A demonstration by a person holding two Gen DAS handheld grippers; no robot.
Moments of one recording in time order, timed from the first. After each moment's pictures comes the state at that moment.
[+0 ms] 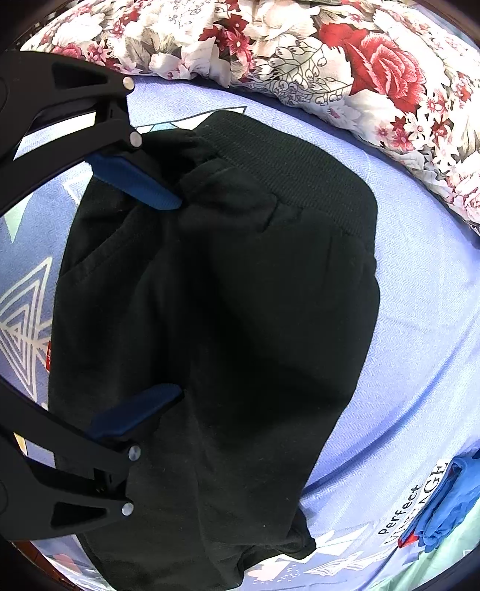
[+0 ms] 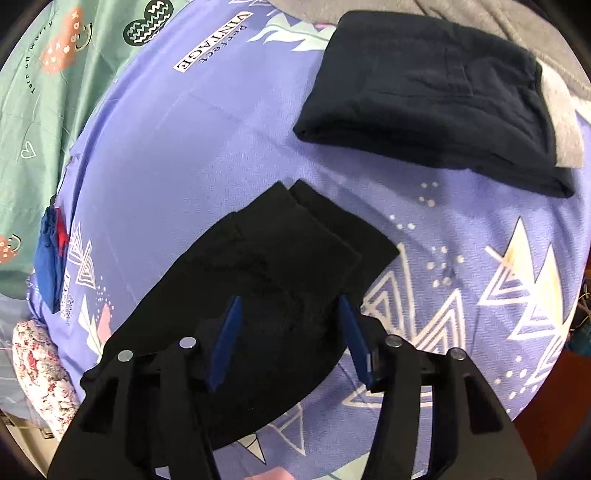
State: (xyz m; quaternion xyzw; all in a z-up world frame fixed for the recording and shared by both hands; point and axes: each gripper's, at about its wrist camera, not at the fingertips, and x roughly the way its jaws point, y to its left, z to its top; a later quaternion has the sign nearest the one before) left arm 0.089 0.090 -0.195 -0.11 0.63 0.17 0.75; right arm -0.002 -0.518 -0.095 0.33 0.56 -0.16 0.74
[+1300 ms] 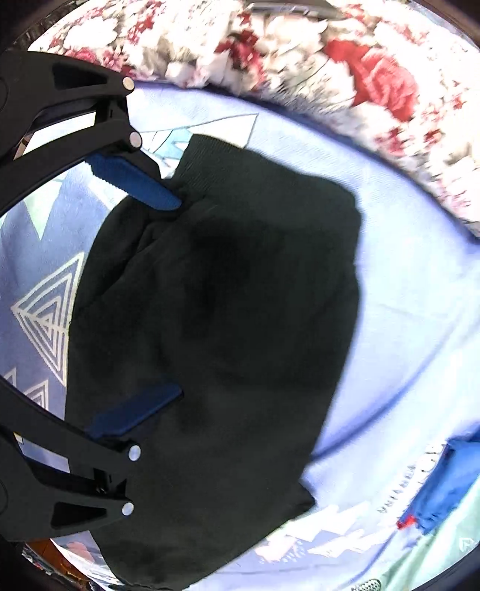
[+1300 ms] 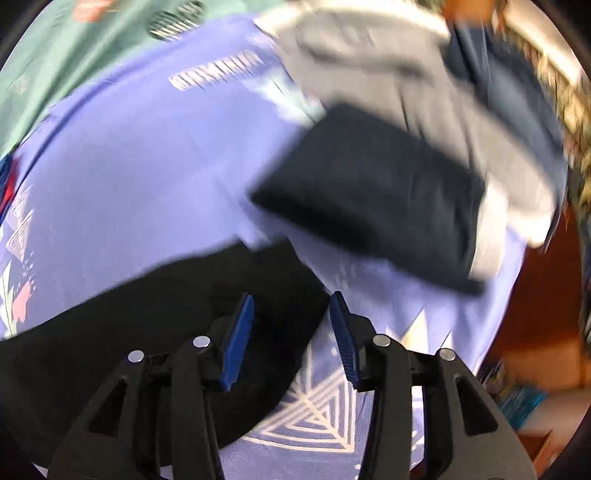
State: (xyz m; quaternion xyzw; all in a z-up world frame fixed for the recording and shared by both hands) left arm 0.069 0.100 -0.171 -0.12 0.63 0.15 0.76; right arm 0.020 -0.483 -0.057 0.08 0.52 -0.24 0.82
